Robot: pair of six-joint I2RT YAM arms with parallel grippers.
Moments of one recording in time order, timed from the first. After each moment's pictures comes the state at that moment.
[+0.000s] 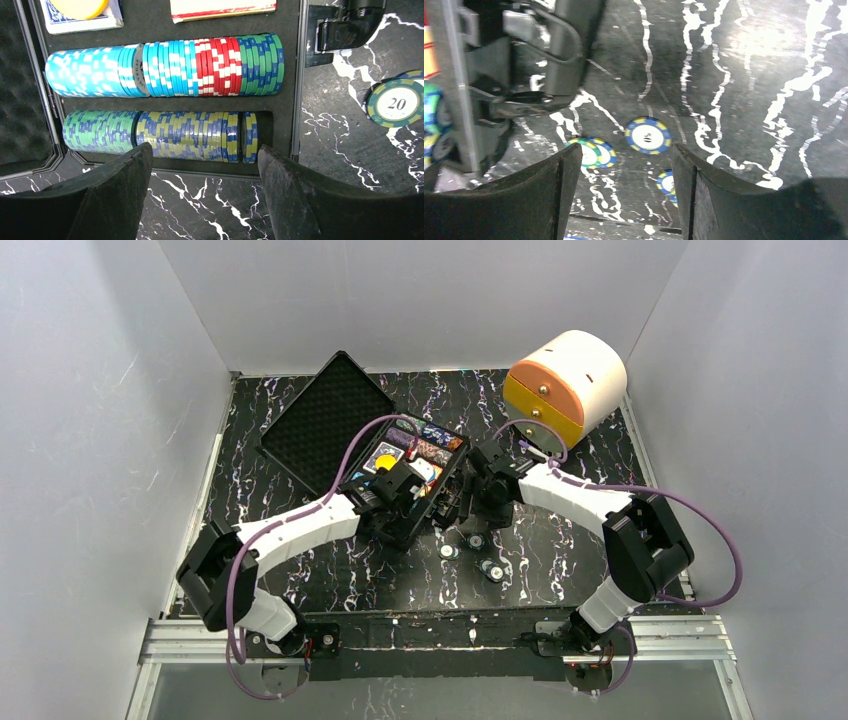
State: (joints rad) left arm -0.85 1.46 0.99 -0.59 -0.36 -0.09; right arm 0.67 1.59 1.06 -0.67 -0.02 0.80
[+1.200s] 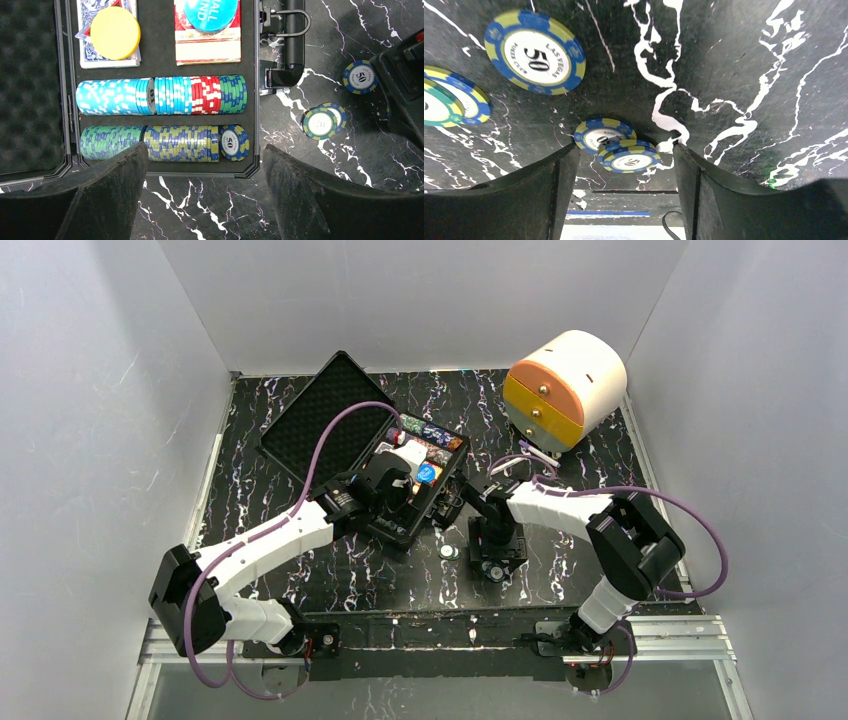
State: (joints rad) left arm -0.85 1.28 1.00 -0.54 -0.30 -0.13; right arm 0.76 1.63 0.93 -0.86 -0.03 0.72
